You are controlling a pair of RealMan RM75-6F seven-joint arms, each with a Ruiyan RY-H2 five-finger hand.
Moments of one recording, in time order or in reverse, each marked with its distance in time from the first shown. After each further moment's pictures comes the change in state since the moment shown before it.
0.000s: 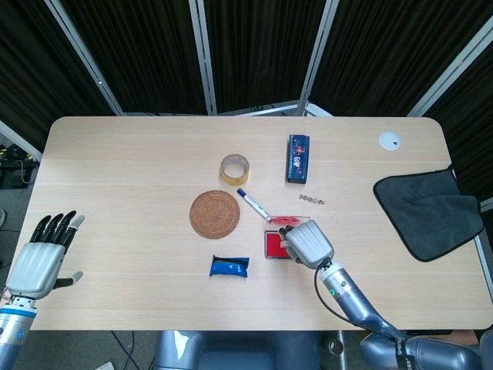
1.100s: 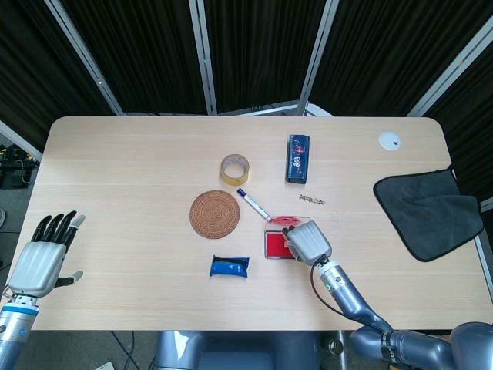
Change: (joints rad) left arm -0.010 -0.019 0.000 0.014 -0.024 -0.009 0.019; right arm 0.033 -0.122 -0.049 0.228 0.038 -0.011 0.068
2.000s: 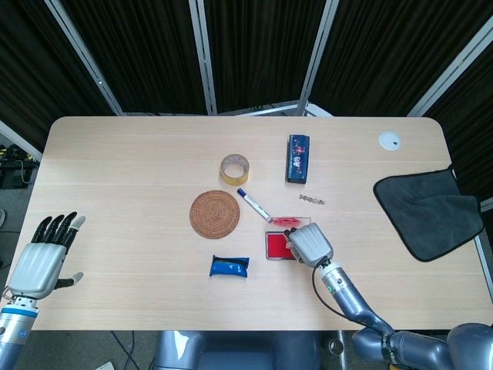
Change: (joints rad) left arm 0.003 0.007 0.009 -0.007 0.014 0.009 -0.008; right arm -0.007 -0.003 -0.021 0.021 -0.007 0.020 0.018
